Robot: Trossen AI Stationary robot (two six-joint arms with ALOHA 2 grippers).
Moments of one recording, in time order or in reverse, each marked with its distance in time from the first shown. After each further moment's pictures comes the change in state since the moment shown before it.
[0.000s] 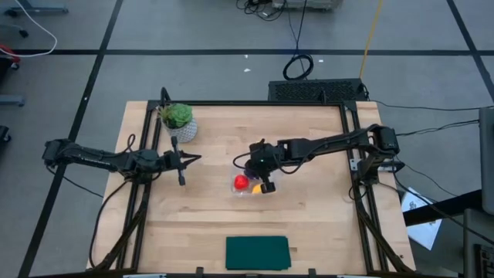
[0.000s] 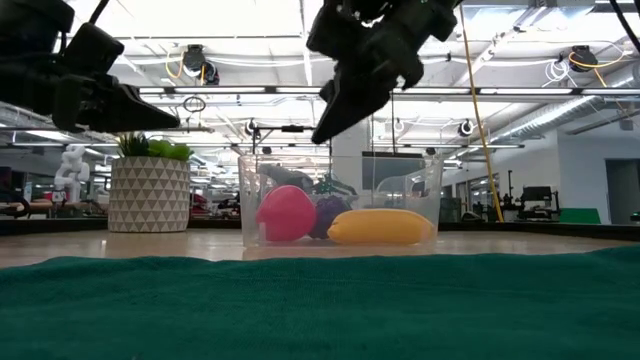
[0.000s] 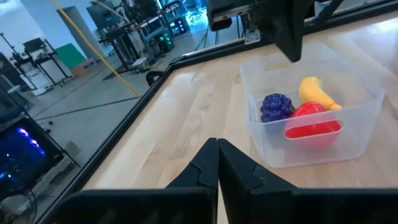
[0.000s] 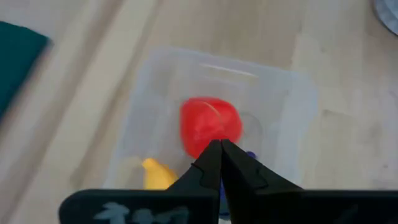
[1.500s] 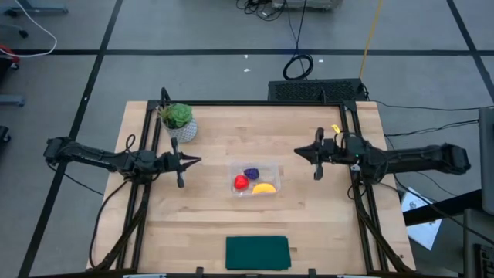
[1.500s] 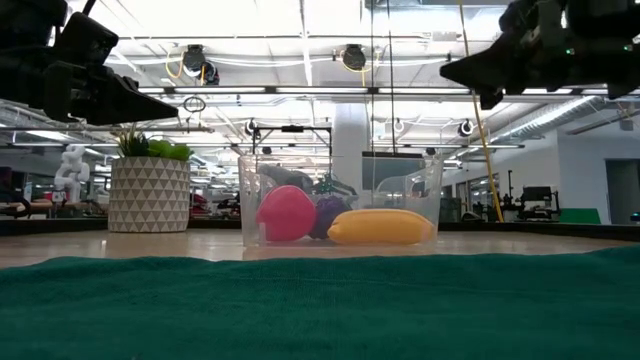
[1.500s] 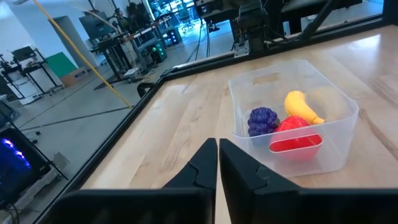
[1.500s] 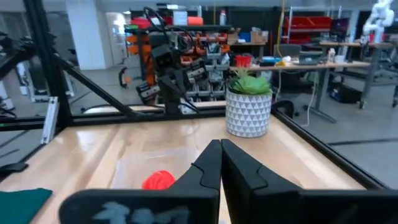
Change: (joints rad) left arm -0.048 -0.010 0.000 0.025 0.001 -0.007; right arm -0.124 -1.069 -1.093 0.925 0.101 0.288
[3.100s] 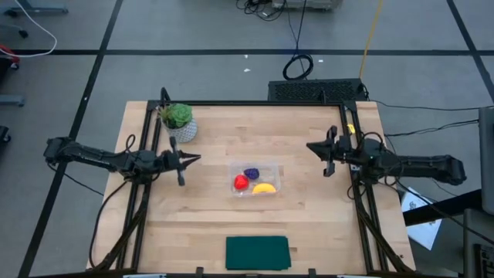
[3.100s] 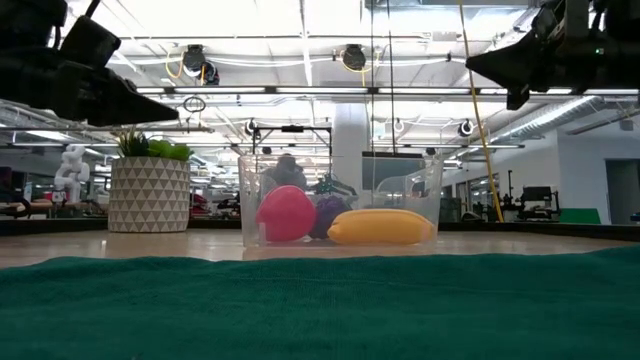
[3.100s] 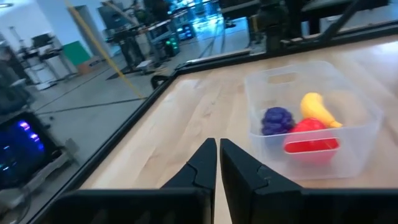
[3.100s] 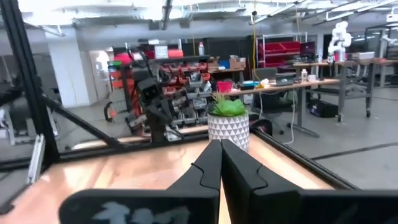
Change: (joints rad) left arm 0.000 0.000 0.000 -0.003 -0.062 -0.051; right arm -0.027 -0.333 -0.092 -0.122 0.062 0.061
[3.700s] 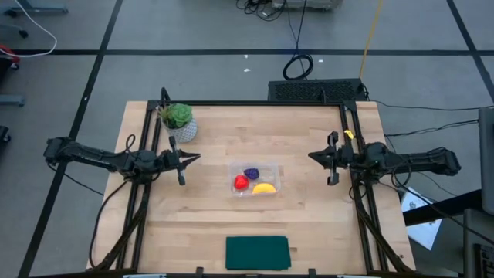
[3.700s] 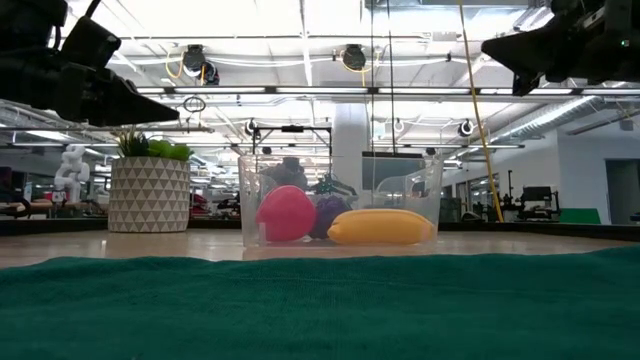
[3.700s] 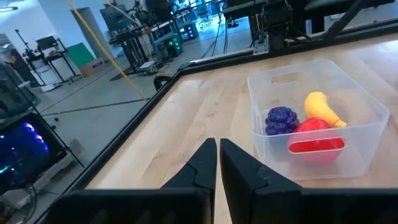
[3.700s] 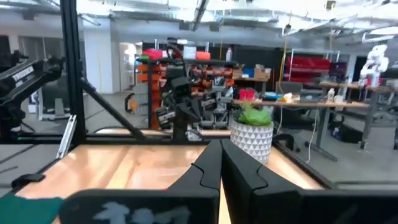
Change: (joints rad) left arm 0.000 0.000 0.000 0.003 -0.016 0.014; right arm 0.171 -0.089 0.000 -0.074 0.048 -0.140
